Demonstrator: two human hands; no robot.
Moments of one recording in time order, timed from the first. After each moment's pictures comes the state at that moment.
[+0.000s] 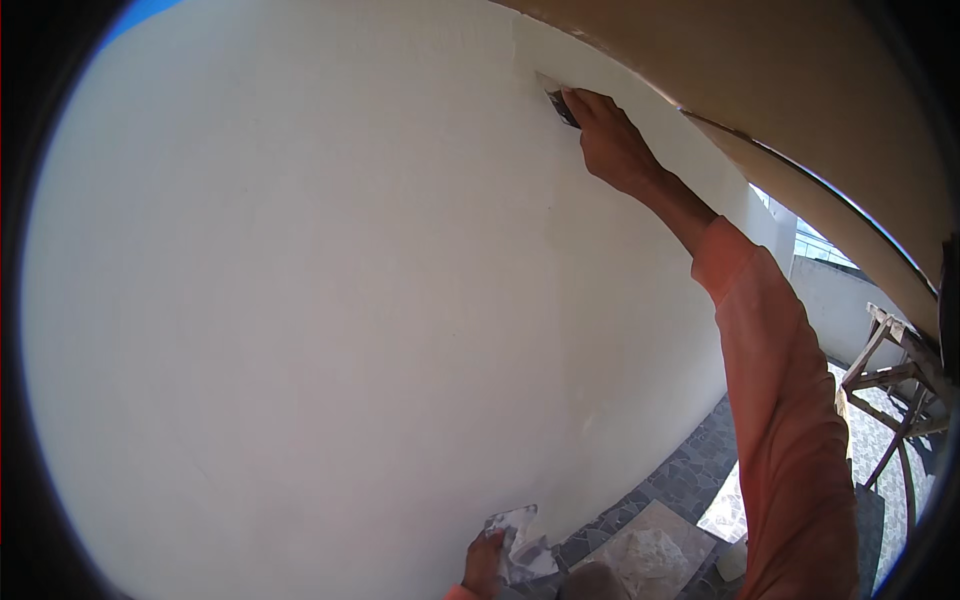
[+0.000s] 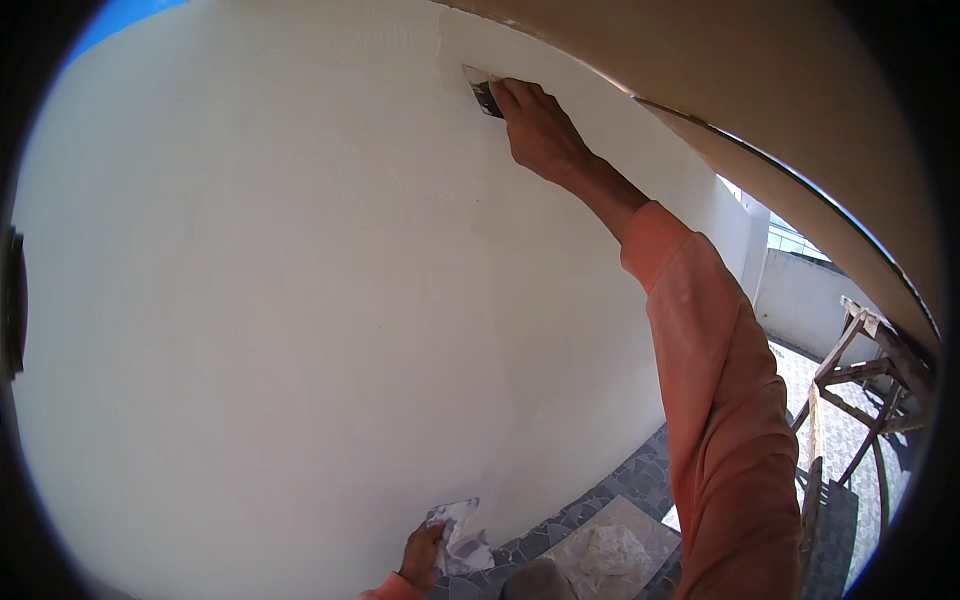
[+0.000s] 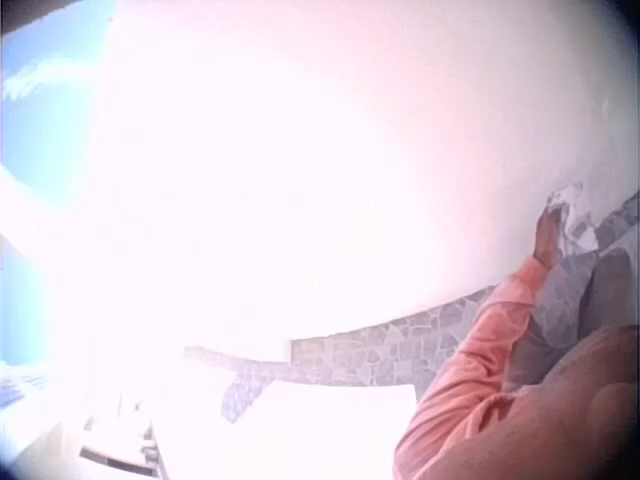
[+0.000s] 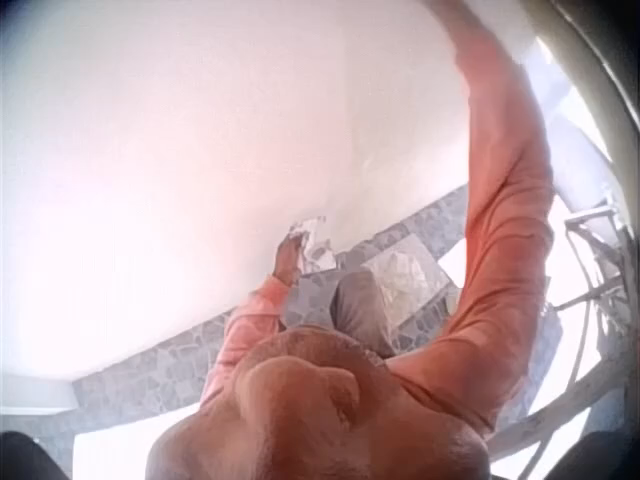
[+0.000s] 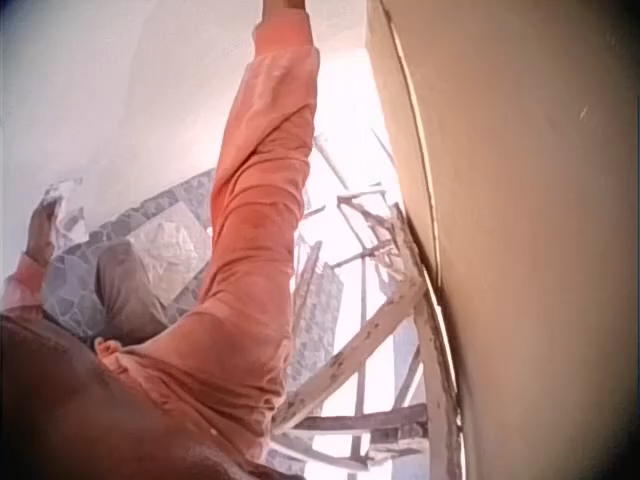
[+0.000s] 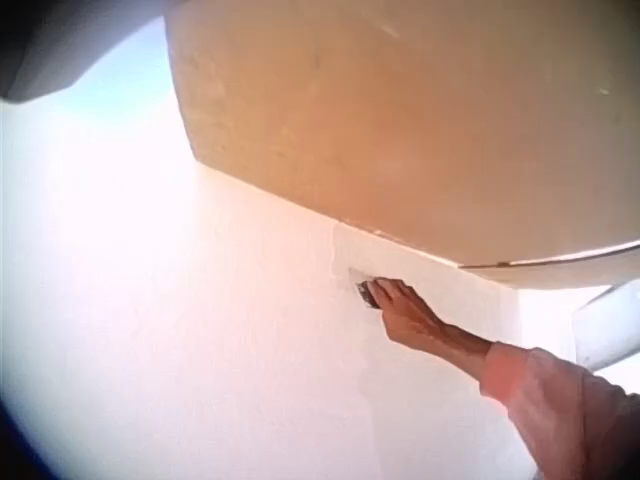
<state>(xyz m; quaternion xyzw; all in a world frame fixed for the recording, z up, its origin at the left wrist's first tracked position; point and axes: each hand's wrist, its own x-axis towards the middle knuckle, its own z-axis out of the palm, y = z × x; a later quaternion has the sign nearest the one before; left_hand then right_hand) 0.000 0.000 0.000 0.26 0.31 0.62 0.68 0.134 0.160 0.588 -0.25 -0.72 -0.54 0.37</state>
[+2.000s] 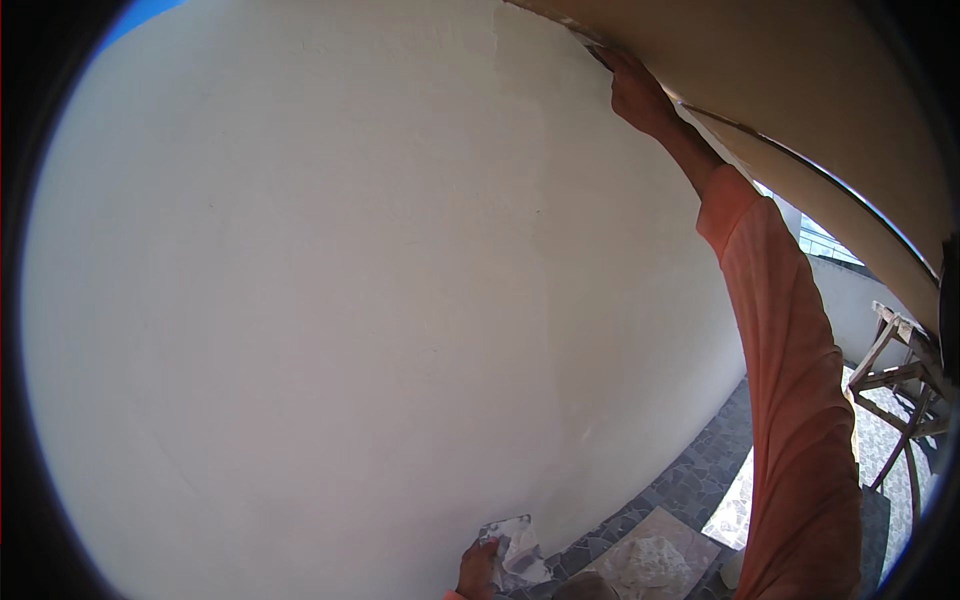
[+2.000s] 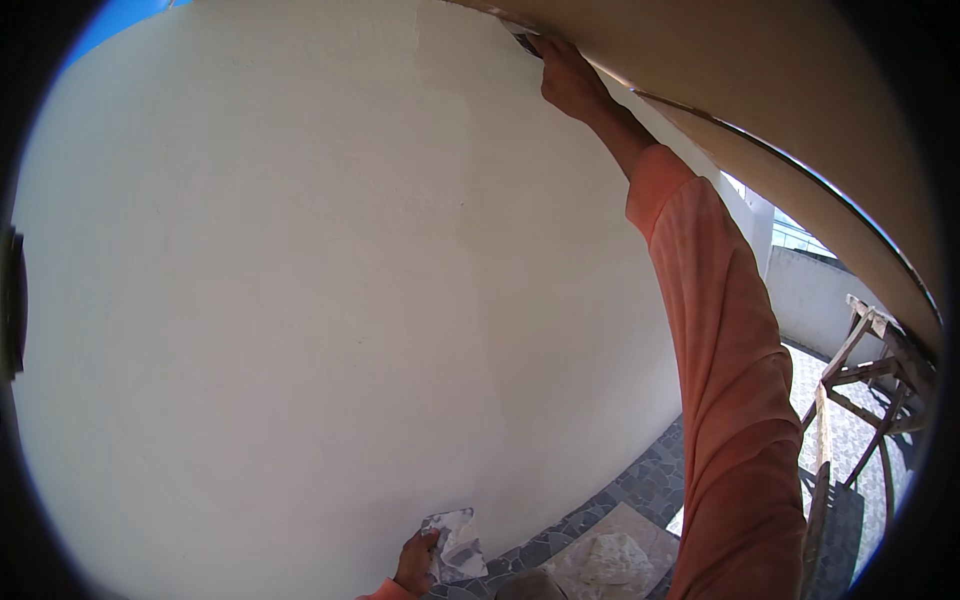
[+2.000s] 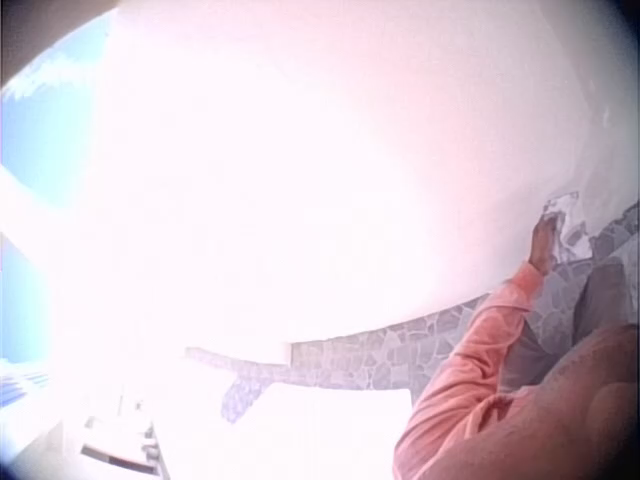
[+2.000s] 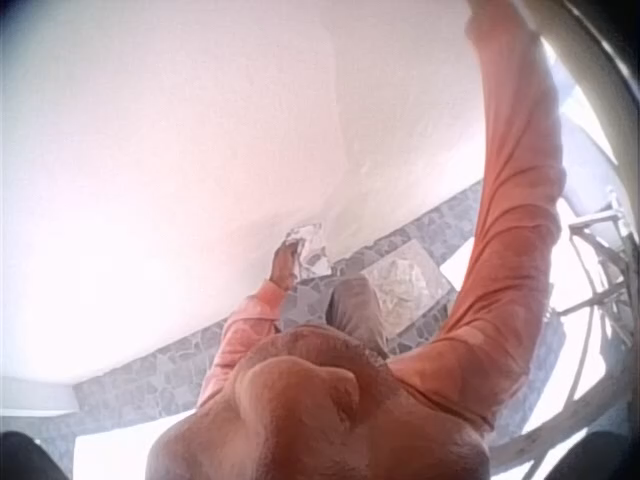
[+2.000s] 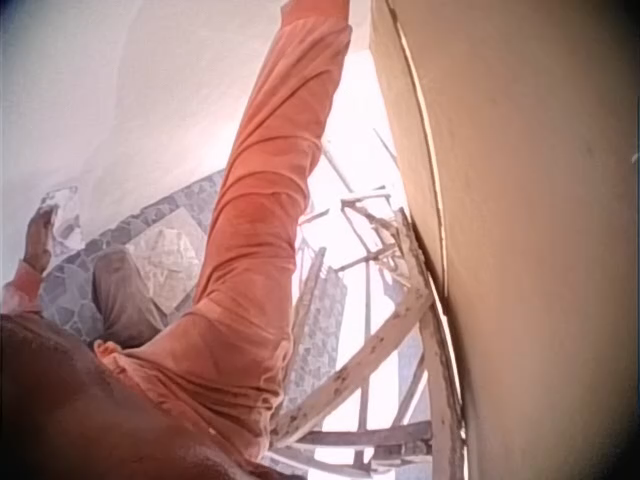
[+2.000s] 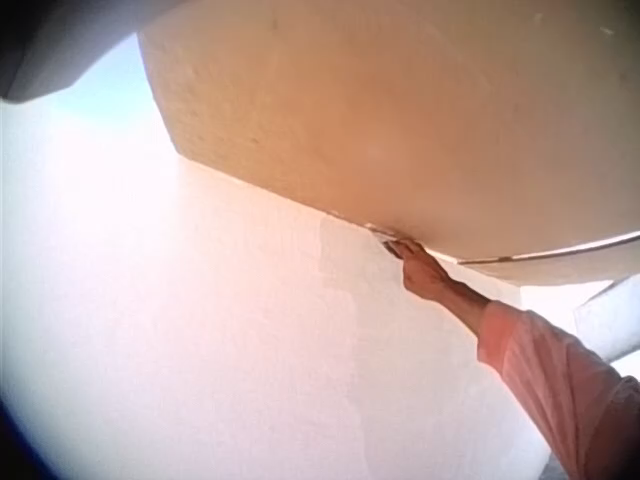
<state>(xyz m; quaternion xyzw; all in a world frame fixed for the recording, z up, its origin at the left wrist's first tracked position) 0.007 0.013 0.012 0.20 0.32 0.60 0.70 0.186 0.208 0.690 -0.18 -0.69 -0.53 0.47</state>
